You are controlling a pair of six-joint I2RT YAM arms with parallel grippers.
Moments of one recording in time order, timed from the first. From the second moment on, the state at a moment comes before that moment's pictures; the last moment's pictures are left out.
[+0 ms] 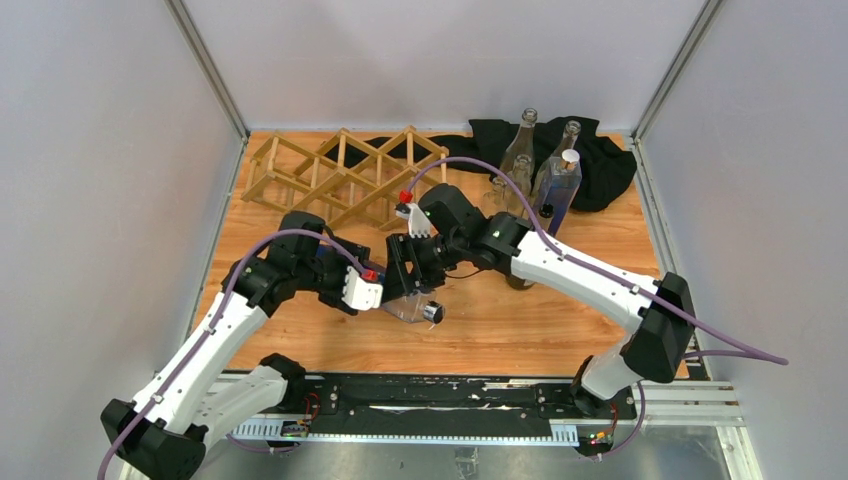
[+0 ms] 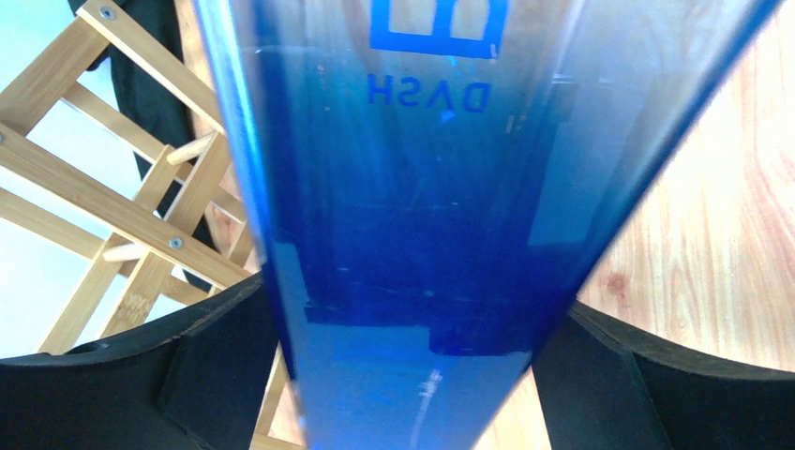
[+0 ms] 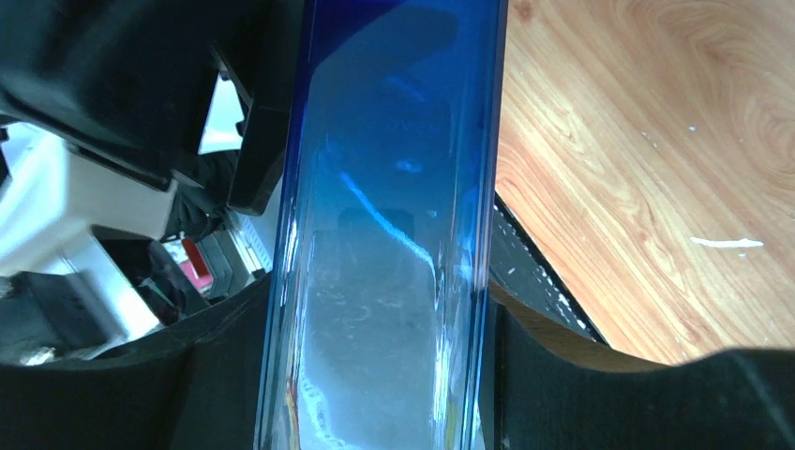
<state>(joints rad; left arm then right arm) -0.45 0.89 0.89 -0.85 0.46 1.36 0.97 1.51 1.39 -0.60 -0.51 0.66</state>
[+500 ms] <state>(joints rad) -0.46 0.85 0.84 -0.77 0.44 1.16 0.88 1.46 1.36 -0.50 -0.59 0.68</state>
